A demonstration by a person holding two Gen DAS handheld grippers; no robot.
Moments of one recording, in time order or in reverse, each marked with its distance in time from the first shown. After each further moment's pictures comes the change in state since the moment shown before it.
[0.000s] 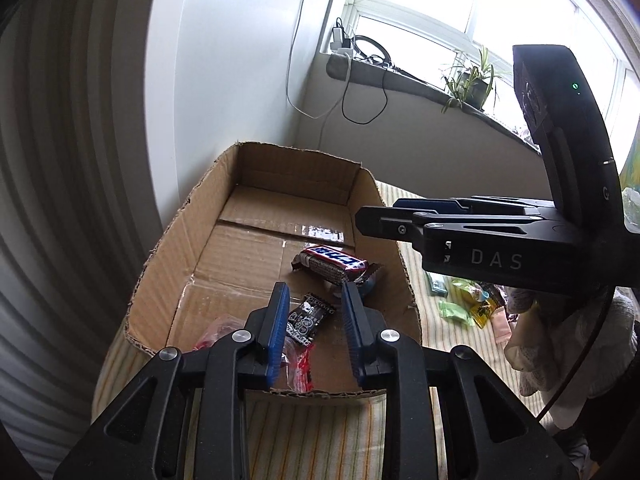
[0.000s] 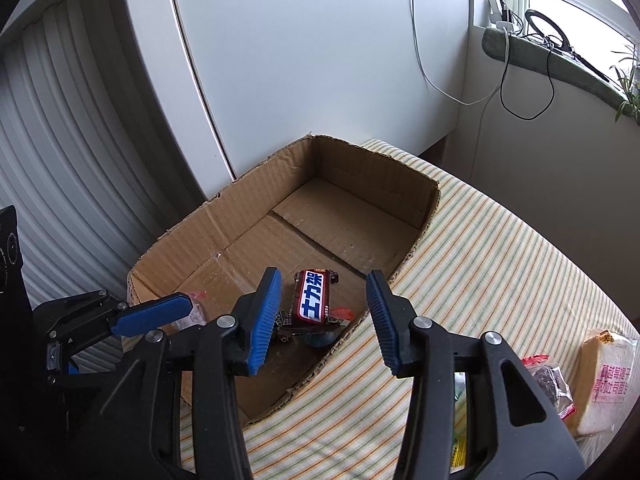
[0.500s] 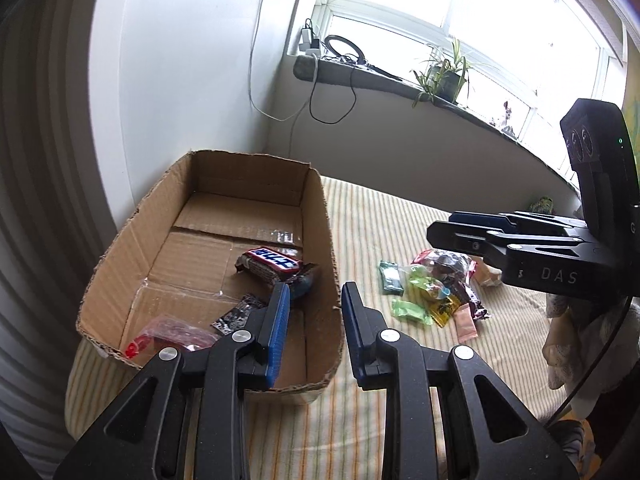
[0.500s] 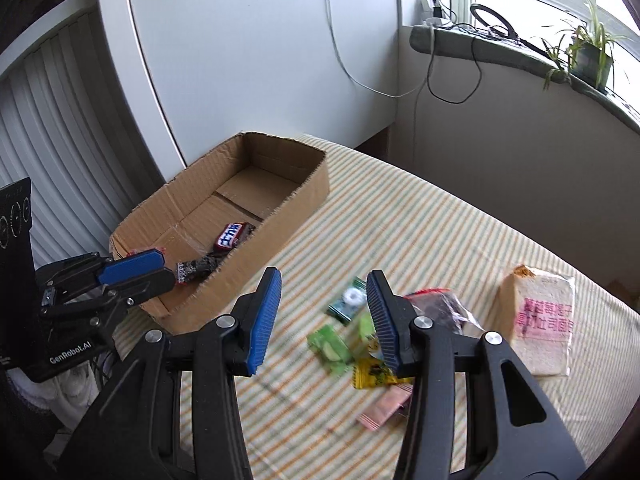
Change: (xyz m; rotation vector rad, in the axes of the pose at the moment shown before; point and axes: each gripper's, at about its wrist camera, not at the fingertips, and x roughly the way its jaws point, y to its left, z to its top) left arm -0.003 -0.046 -0.002 0.048 -0.001 -0.054; right arm -0.081 -0.079 -0.060 0.096 -0.033 -0.113
